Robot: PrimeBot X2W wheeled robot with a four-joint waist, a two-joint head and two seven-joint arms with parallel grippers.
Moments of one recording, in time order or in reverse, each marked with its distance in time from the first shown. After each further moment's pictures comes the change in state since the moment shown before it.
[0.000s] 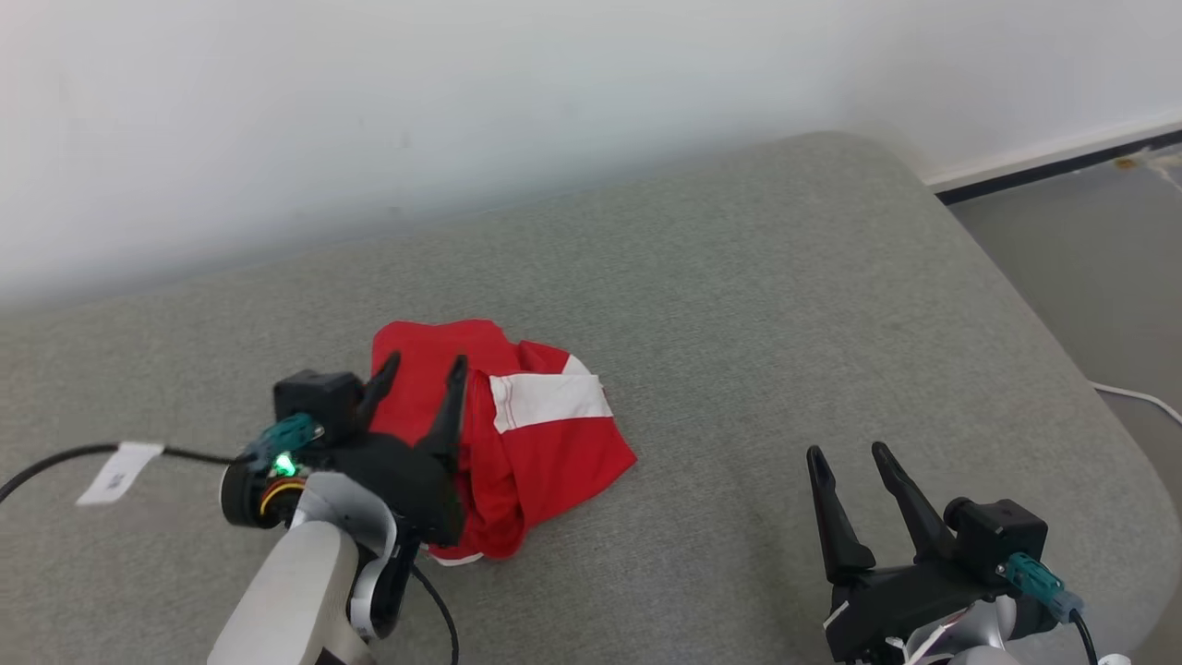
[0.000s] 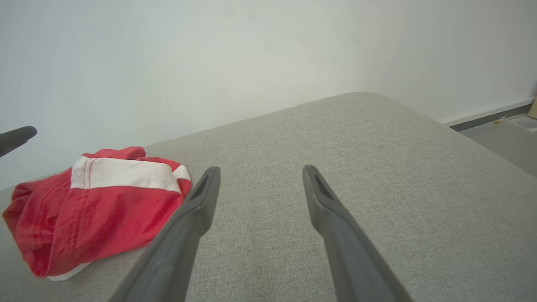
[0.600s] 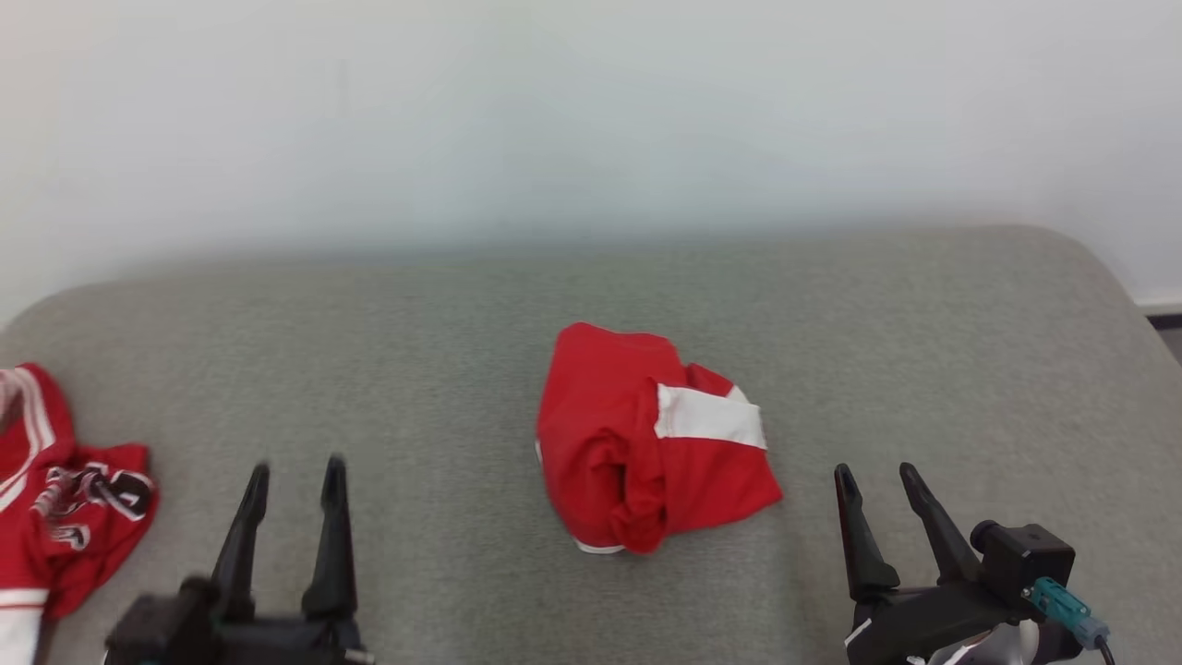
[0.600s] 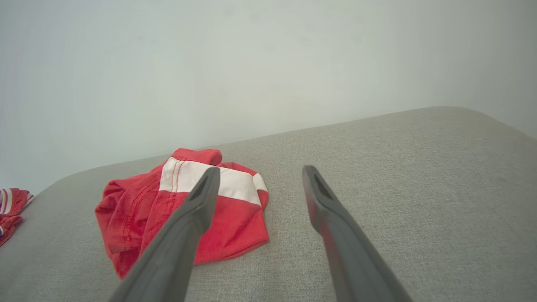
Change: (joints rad) left arm 0.448 0.005 0.246 -0.457 0.073 -0.026 -0.237; right arm 0.043 0.000 -0.038 -0.007 0.008 0.000 -0.018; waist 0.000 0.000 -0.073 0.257
